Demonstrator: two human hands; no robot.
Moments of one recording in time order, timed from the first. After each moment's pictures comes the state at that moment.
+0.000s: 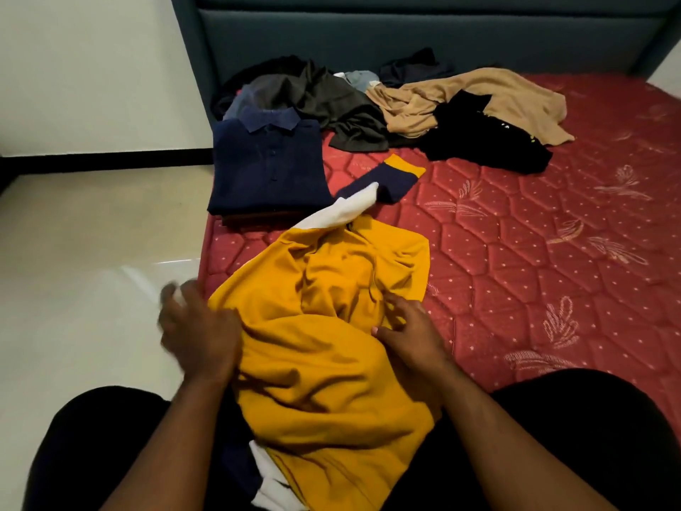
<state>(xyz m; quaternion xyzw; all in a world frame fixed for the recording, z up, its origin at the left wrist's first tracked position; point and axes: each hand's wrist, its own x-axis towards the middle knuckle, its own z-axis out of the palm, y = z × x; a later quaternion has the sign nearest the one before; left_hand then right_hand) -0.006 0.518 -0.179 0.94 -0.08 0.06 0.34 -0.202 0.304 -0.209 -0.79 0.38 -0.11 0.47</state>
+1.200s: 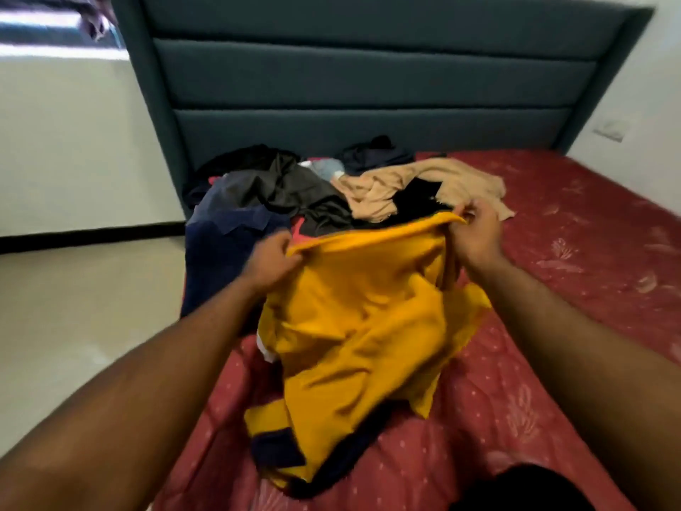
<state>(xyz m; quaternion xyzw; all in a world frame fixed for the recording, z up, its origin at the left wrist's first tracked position) 0.117 0.302 -0.025 0.83 -0.41 -0.14 0.35 -0.123 0.110 0.037 -0.72 0.44 -0.40 0.34</state>
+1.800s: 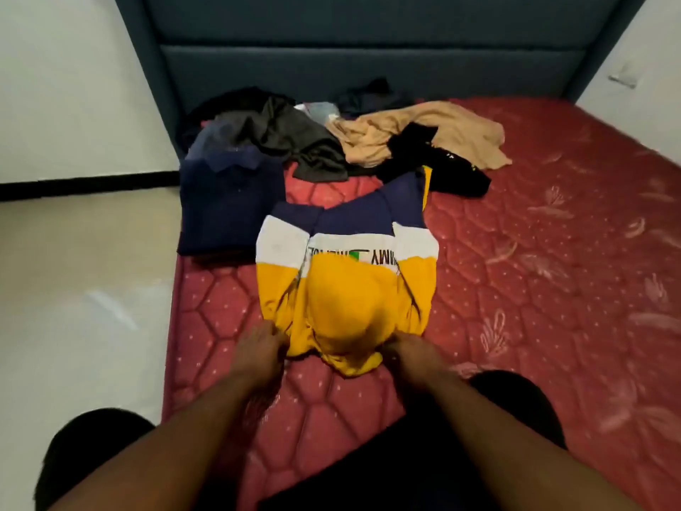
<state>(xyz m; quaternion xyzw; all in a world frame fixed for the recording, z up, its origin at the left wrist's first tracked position) -0.016 0.445 -0.194 0.85 -0.50 -0.17 0.07 -0.251 0.241 -0.182 -0.93 0.29 0.14 0.16</state>
